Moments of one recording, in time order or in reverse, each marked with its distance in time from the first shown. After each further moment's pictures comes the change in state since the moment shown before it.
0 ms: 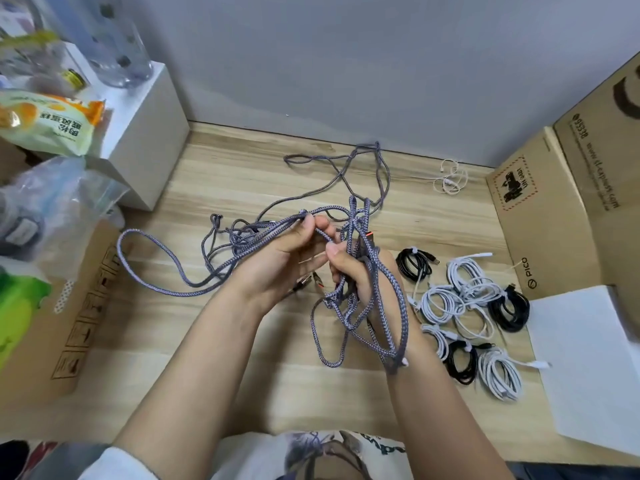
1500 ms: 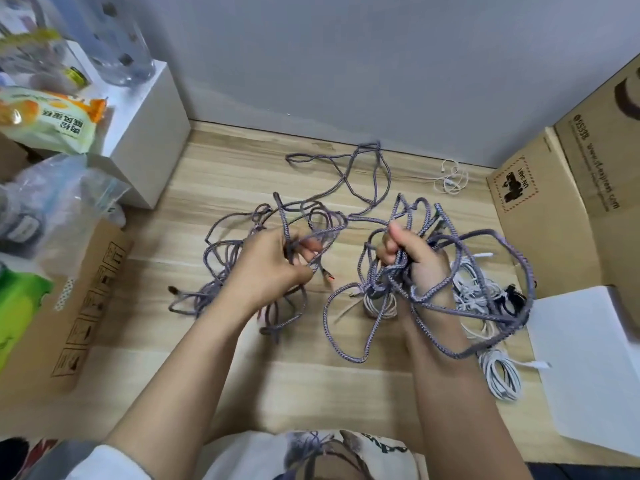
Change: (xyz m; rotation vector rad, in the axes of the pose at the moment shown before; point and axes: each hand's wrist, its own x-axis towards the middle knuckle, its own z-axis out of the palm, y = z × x) left_hand -0.002 -0.006 -0.024 0.999 0.201 0.262; right_hand 0.003 -0.022 -0.030 0.451 0.232 0.197
